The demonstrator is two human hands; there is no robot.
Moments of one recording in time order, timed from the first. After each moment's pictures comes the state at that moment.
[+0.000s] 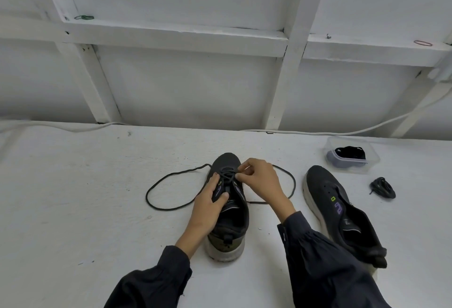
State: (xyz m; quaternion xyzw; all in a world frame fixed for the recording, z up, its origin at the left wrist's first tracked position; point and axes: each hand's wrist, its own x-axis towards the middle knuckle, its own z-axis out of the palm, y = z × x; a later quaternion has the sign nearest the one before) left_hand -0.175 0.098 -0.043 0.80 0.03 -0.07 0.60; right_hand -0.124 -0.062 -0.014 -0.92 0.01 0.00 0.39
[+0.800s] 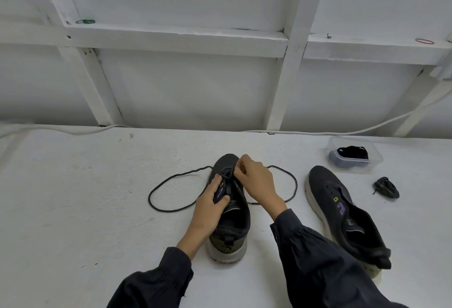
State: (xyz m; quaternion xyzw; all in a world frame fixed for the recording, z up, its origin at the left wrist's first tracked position) left_hand -0.176 0.099 -0.039 0.81 0.02 -0.08 0.58; right_hand -0.119 -0.044 -0.016 -0.95 -0.02 -0.04 0.30
